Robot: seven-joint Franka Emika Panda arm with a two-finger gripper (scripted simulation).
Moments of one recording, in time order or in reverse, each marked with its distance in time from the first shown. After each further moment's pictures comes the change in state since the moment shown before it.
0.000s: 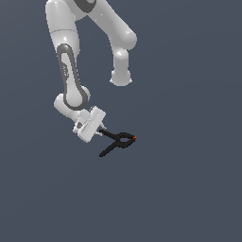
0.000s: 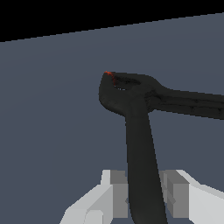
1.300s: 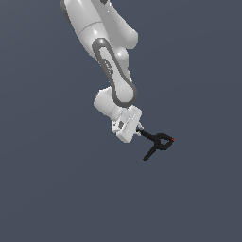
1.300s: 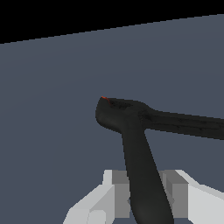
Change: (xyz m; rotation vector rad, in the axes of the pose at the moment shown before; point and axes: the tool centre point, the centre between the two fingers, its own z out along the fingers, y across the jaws) arm 0.152 -0.060 0.135 0.006 0.002 -0.002
